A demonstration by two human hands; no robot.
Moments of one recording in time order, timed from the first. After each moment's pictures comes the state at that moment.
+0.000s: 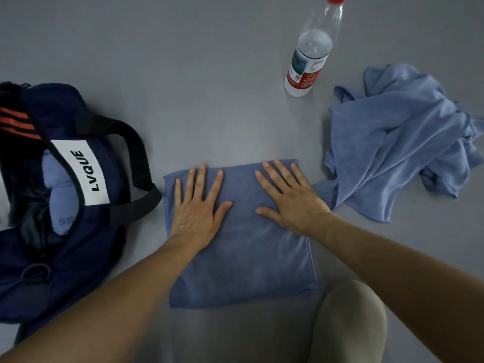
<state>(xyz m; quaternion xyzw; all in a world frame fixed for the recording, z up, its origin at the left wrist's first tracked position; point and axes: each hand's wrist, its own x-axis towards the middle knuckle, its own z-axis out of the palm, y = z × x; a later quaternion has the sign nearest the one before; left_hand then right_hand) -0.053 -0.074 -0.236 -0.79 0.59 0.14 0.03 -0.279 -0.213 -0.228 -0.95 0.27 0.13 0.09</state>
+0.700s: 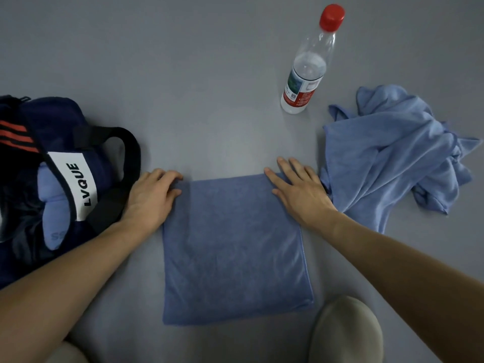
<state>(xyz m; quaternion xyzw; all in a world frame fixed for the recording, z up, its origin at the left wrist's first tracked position) 0.042 -0.102 -0.200 -0.80 0.58 0.13 -0.05 -0.275 -0.258 -0.207 -0.92 0.35 0.15 0.12</state>
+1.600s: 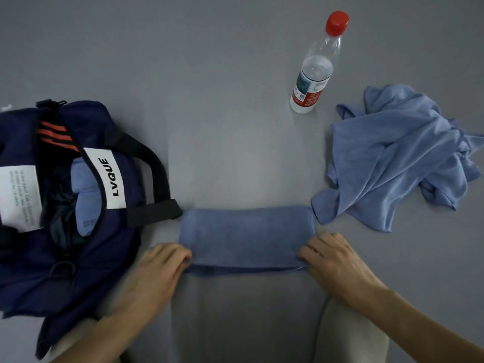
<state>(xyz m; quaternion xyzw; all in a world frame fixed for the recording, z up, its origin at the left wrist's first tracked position) -0.021 0.051 -0.166 -0.73 0.66 0.14 -0.08 -0.367 -0.145 -0.172 -0.97 0.22 -0.03 0.13</state>
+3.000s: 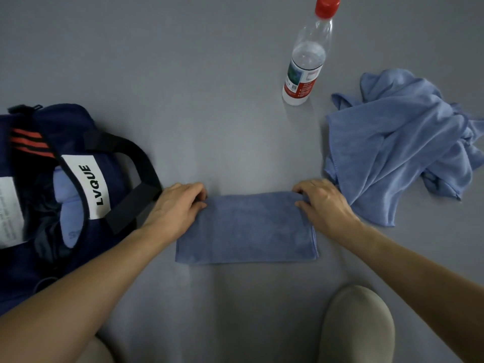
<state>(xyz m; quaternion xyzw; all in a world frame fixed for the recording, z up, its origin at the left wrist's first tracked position) 0.003 -0.097 -0.179 -0.74 0.63 0.22 -0.05 -0.315 -0.231 -0.198 -0.86 0.45 0.00 0.26</state>
